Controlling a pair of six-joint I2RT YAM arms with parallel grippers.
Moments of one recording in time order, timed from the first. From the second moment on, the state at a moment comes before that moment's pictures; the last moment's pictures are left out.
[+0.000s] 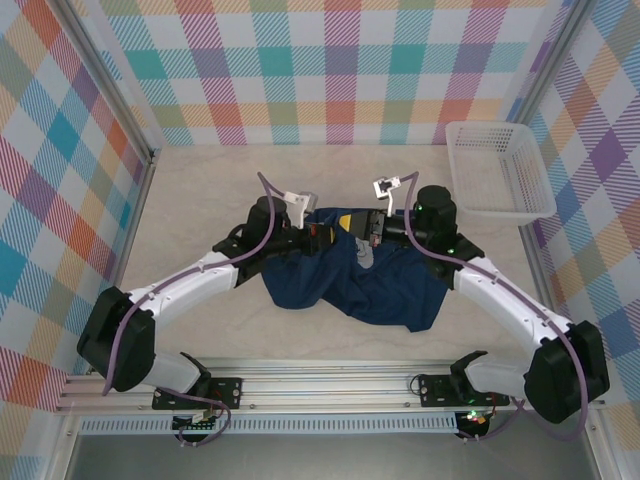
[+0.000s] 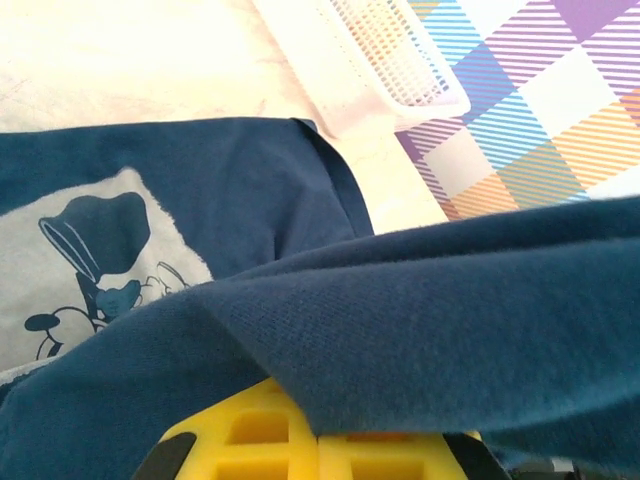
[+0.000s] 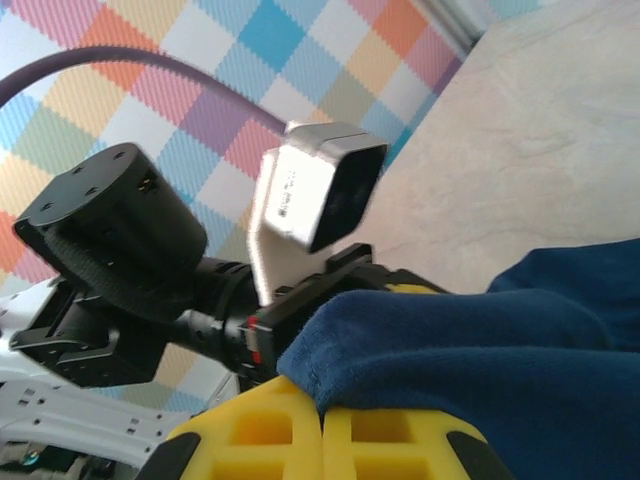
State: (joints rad) left arm -0.63 1.40 0.93 0.05 0.40 -0.54; right arm 0.48 1.19 0.87 0.11 -0.74 0.68
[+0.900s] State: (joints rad) left arm -0.55 1.11 0.72 0.09 0.60 -0.46; right arm 0.31 1.17 1.11 -0.42 -0.82 0.47
